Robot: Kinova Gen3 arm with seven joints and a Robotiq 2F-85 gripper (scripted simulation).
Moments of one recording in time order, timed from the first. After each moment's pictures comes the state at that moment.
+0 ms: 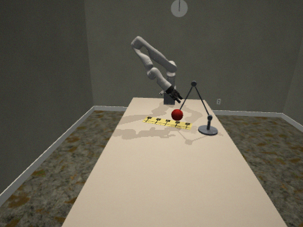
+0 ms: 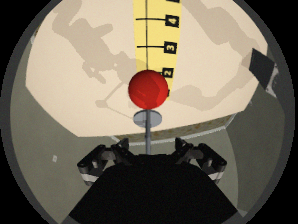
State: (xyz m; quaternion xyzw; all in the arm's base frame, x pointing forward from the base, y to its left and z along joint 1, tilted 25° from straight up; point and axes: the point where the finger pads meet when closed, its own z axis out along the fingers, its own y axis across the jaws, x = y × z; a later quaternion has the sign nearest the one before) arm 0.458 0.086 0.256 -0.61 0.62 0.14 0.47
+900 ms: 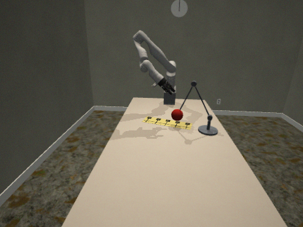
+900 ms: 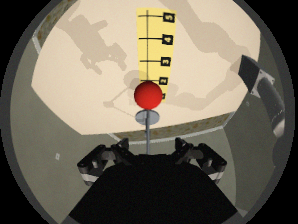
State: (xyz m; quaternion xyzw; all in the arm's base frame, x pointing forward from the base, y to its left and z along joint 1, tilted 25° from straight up) arm 0.420 0.022 0.301 -0.61 0.62 0.15 0.47
